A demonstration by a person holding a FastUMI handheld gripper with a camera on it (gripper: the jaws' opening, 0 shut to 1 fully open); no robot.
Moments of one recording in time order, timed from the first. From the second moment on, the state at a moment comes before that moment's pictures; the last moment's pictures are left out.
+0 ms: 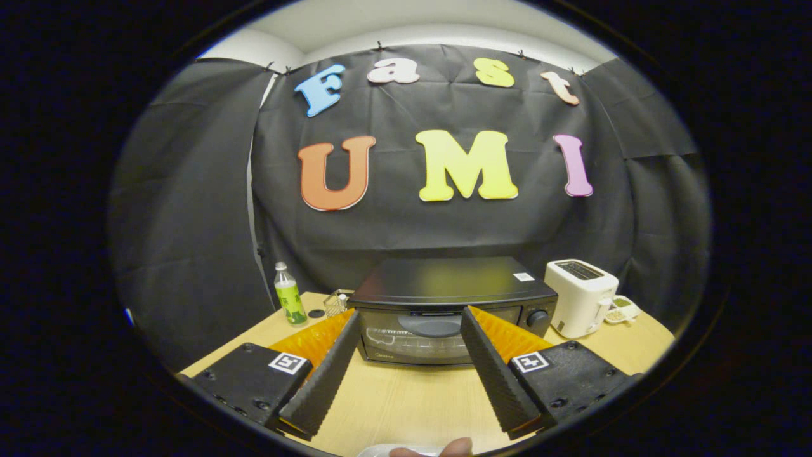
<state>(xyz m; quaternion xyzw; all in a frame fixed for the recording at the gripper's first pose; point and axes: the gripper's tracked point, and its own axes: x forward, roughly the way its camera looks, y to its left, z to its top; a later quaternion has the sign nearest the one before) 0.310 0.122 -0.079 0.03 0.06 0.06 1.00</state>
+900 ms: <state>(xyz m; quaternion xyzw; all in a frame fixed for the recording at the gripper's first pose) 0.143 0.067 -0.050 0.03 0.02 0.01 1.00</state>
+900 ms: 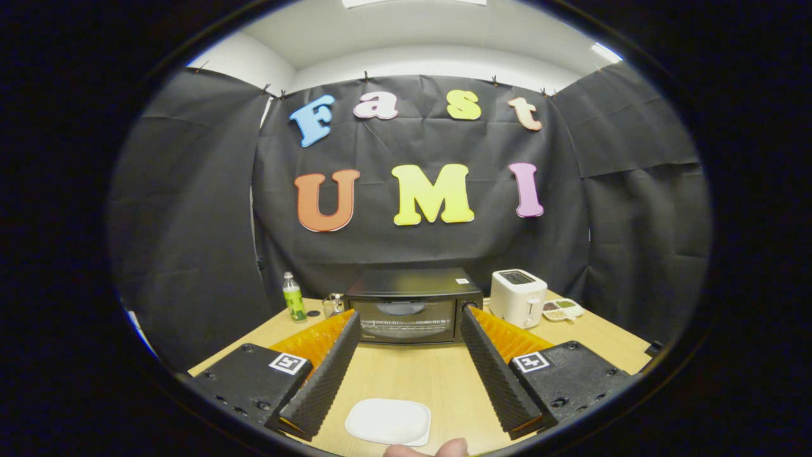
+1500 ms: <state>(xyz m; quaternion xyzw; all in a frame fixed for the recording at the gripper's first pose) 0.144 0.086 -0.093 0.04 0.05 0.00 1.00</state>
